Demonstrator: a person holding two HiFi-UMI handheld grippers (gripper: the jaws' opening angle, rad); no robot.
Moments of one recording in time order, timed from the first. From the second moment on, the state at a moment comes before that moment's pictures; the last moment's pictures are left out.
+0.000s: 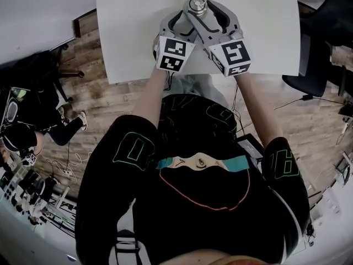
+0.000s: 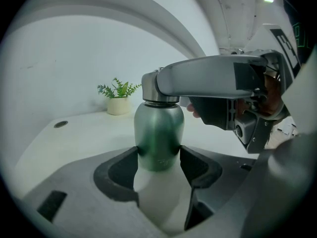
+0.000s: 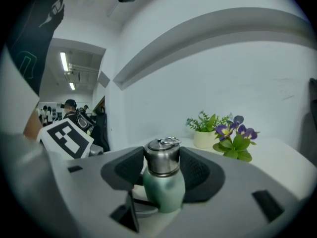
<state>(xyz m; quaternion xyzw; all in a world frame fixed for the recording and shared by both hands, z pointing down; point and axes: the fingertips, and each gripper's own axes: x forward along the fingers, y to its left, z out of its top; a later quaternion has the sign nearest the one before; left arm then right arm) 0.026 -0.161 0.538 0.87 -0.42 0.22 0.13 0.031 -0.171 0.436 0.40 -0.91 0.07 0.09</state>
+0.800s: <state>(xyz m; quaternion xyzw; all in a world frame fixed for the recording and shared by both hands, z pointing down) 0.026 -0.156 0.538 0.87 -0.42 0.22 0.14 0.029 -0.166 0.422 0.17 -0.97 0.05 0.14</state>
